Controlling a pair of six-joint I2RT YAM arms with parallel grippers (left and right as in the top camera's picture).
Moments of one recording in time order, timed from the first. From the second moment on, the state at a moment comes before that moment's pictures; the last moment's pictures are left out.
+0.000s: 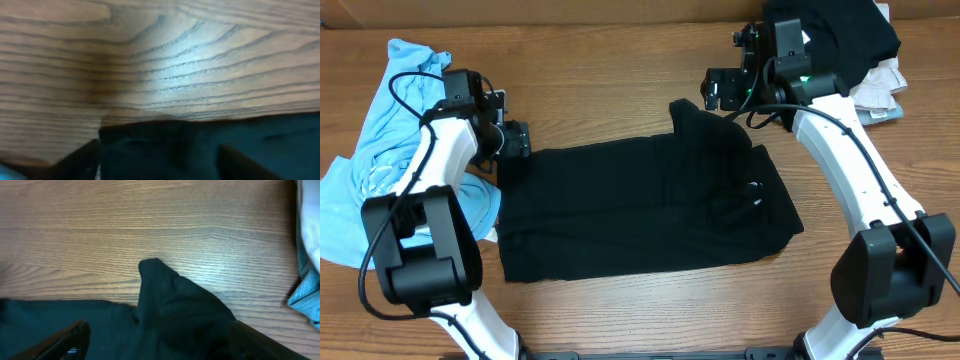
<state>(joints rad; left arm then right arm) 0.15 1.97 1.38 -0.67 0.12 -0.02 0.21 1.85 1.62 -0.71 -0.17 0.19</state>
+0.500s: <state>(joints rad) 0.15 2.05 1.39 -0.68 0.11 -0.21 0.24 1.95 1.62 -0.65 -0.17 0.20</state>
